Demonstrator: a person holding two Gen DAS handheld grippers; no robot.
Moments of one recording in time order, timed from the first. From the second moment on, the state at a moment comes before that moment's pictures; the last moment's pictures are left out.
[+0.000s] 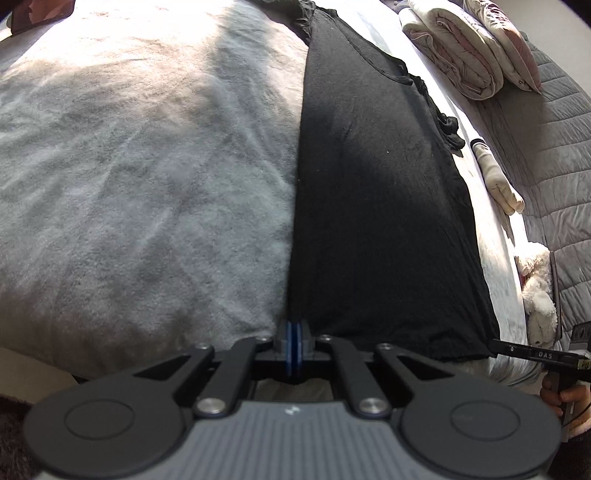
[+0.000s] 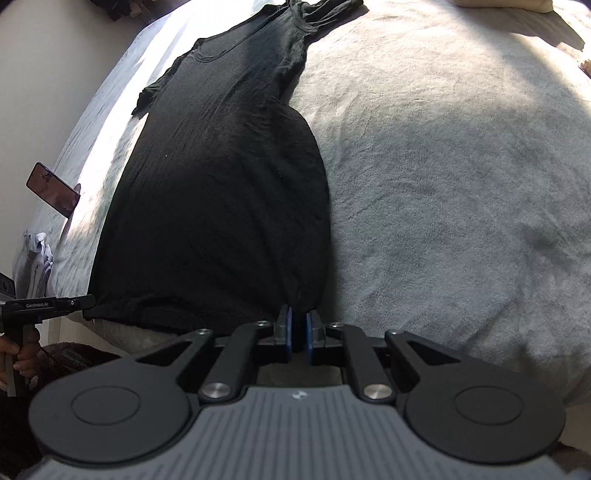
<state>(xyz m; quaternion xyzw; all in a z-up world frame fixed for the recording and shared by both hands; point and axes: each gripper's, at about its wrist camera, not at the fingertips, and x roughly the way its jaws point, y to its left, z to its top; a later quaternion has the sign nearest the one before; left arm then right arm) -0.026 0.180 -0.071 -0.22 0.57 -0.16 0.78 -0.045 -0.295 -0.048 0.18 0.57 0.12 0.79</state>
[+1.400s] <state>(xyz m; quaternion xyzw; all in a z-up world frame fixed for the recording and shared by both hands) 0.241 0.186 -0.076 -0.39 0.46 -0.08 0.79 0.195 -0.345 -0.075 0.41 0.45 0.08 0.79</state>
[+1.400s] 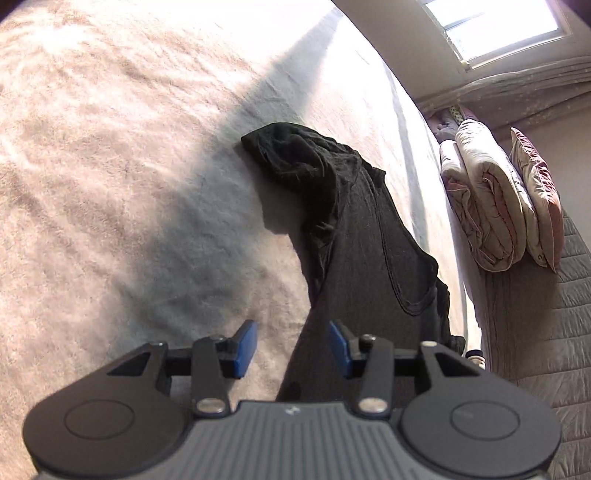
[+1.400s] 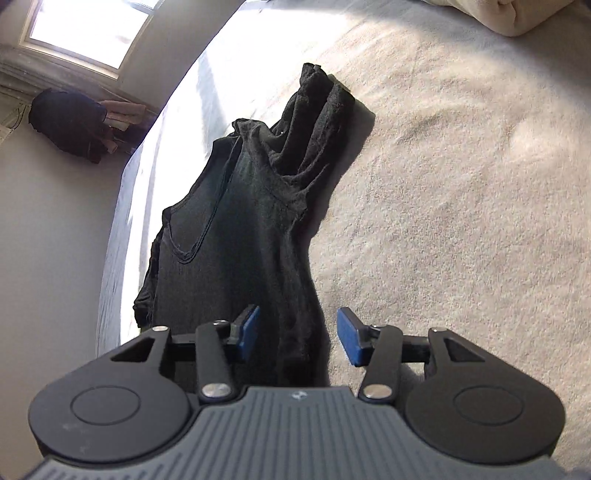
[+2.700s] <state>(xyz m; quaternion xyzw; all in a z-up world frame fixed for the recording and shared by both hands) 0.284 0.162 -0.056 -0.21 0.39 -0.01 0.90 0.243 -0.348 -0.074 0.33 0.37 0.00 0.87</state>
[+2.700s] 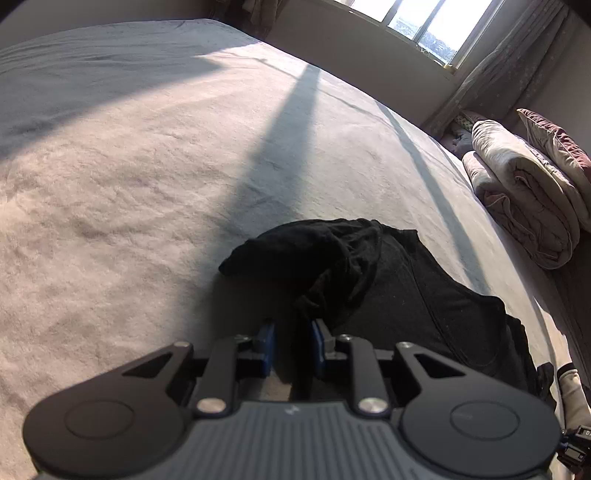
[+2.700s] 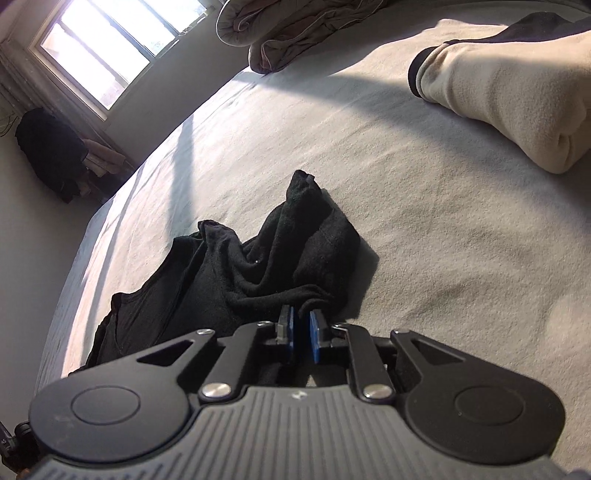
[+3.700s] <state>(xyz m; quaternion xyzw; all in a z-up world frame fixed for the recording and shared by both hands) 0.195 -0.079 -0.007 -0.11 0.47 -0.24 0.84 0.070 -0.315 -0.059 0.24 0.45 0.11 0.85</state>
